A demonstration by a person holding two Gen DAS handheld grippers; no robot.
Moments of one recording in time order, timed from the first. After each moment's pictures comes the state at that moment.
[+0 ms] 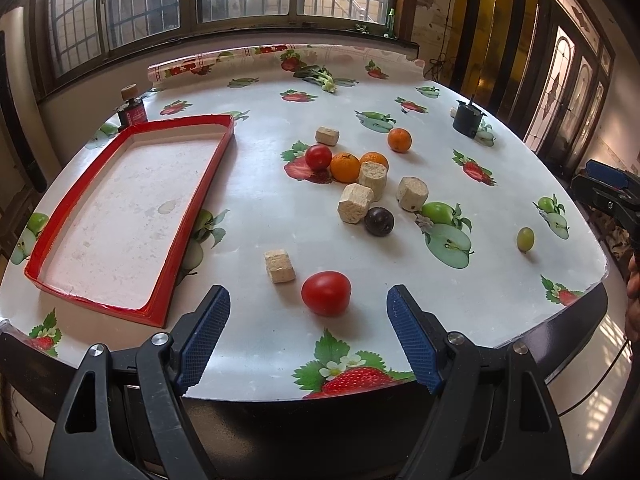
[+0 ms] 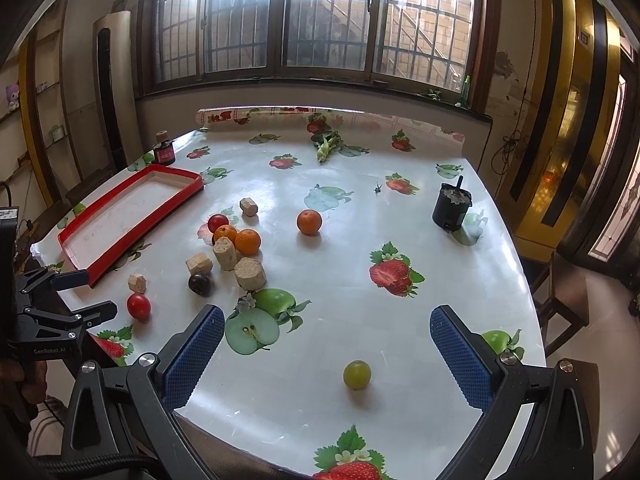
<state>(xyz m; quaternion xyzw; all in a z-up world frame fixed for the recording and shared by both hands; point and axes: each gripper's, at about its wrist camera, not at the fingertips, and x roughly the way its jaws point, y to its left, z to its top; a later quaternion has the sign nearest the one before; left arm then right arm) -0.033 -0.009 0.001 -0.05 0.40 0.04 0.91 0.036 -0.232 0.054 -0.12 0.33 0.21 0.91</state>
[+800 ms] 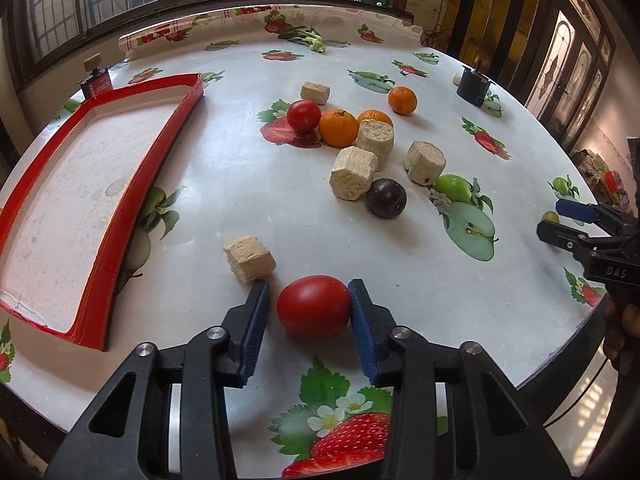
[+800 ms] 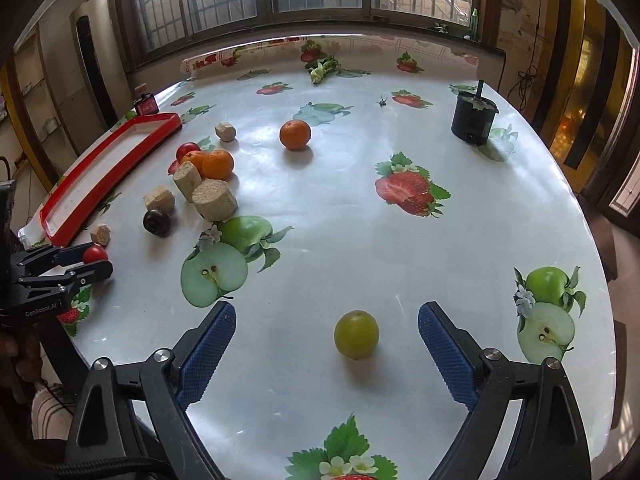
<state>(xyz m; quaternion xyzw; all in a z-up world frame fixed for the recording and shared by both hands) 0.007 -0.012 -0.040 -0.06 0.45 0.01 0.89 0.081 -0.245 -0.034 -0.10 0.43 0.21 0.87</state>
